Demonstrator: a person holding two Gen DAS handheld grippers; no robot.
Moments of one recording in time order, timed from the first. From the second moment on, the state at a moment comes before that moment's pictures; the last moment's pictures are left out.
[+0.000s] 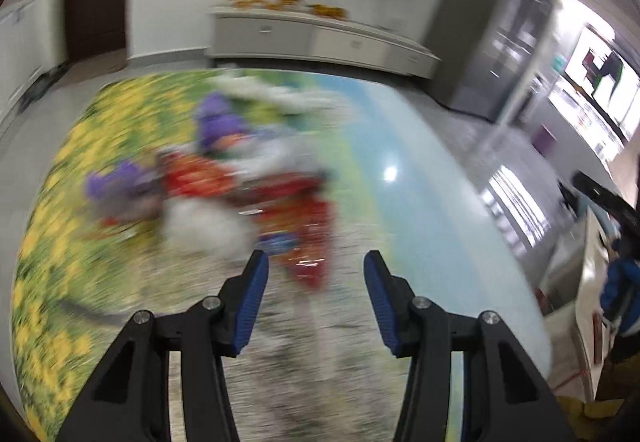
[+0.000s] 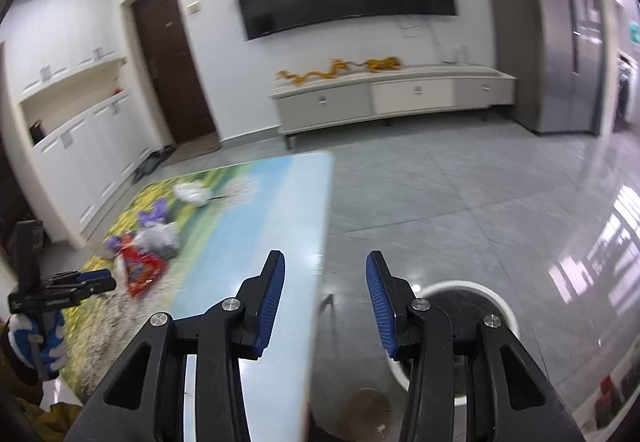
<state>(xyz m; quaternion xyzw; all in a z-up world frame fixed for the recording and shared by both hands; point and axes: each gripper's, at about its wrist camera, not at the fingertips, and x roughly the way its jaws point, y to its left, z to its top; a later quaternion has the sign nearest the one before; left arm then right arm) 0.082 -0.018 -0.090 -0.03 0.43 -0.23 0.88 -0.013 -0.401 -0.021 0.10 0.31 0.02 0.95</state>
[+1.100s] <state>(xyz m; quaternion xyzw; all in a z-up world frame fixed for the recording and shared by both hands) 0.119 0.034 -0.135 -0.11 0.42 -0.20 0.88 0.109 -0.158 -0.071 -0.02 0.43 0.29 0.86</state>
